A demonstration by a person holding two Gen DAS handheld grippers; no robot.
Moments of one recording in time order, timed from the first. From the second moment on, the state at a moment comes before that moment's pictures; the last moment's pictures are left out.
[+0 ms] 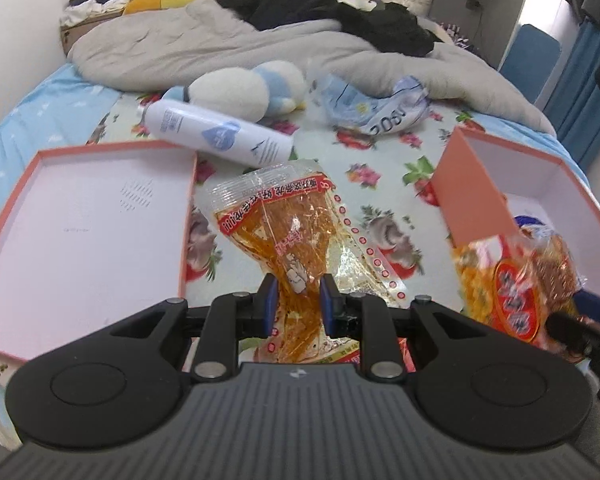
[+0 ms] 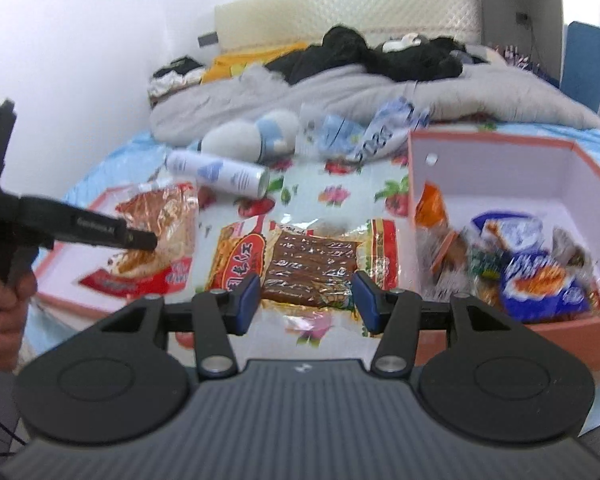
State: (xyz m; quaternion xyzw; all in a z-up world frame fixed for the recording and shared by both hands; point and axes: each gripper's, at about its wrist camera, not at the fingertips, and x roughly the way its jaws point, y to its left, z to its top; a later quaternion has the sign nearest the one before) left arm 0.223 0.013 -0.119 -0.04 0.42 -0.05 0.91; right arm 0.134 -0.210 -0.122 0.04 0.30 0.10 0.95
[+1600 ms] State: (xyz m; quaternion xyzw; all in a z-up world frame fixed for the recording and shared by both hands) left arm 0.335 -0.273 -0.141 0.01 0.46 -0.21 0.86; right arm 0.208 -0.410 -0.162 0.10 0.33 -0.02 0.94
